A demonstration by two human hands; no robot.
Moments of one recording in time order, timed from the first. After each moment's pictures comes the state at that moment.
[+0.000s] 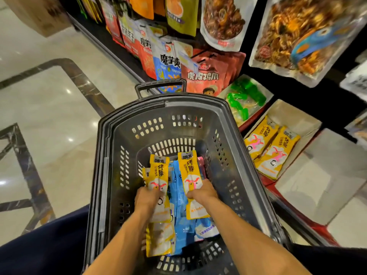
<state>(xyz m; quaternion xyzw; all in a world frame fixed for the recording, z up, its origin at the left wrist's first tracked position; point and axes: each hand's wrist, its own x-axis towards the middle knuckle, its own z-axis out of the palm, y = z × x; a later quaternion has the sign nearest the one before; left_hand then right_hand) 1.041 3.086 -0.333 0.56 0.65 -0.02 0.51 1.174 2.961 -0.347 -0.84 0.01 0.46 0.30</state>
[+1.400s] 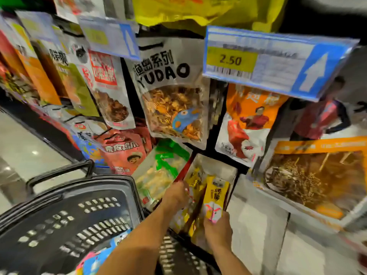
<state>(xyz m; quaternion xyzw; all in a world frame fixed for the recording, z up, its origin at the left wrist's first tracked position) 1.401 2.962 -0.258 0.93 0.19 -0.13 0.27 1.363 2.812 -0.296 -0.84 0.21 0.18 0.46</state>
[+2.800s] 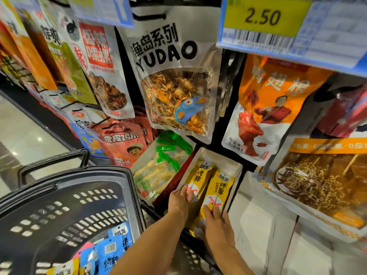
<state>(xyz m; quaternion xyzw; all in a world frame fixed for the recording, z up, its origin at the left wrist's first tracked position) 1.398 2.950 -0.336 0.93 0.02 -0.33 -0.16 1.373 2.803 -0.317 -0.96 -0.19 0.18 0.08</state>
